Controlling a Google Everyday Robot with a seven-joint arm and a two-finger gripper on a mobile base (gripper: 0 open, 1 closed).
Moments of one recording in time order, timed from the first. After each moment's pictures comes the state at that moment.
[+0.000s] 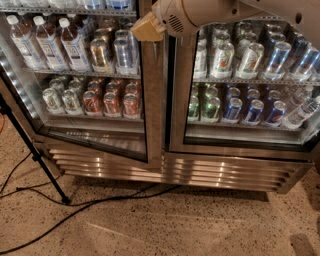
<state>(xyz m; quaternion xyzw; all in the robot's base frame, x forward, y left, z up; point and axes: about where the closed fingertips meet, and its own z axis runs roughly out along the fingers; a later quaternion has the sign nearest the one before) 0.636 0.028 1.038 -0.52 0.67 0.11 0.51</state>
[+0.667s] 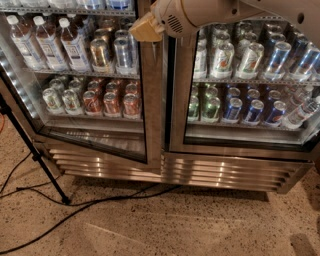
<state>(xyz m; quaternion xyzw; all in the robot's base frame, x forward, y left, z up) 0.629 0.032 1.040 -0.52 0.67 0.11 0.51</state>
